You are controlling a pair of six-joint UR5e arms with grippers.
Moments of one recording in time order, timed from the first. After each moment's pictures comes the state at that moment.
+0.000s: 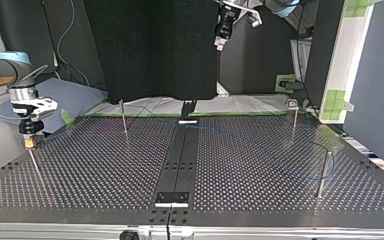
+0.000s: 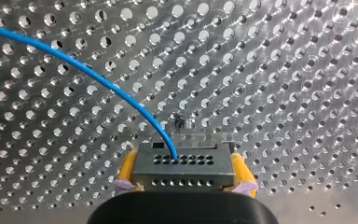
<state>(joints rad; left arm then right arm) -0.62 -1.93 -2.50 -2.05 -1.86 -1.84 1.52 -1.05 1.47 -0.46 1.15 1.67</state>
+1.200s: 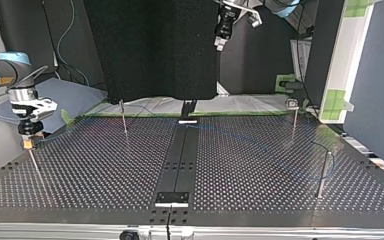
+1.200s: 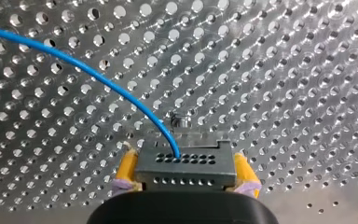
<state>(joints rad) -0.62 -1.93 -2.50 -2.05 -1.86 -1.83 1.52 -1.05 1.47 -0.46 1.16 1.68</state>
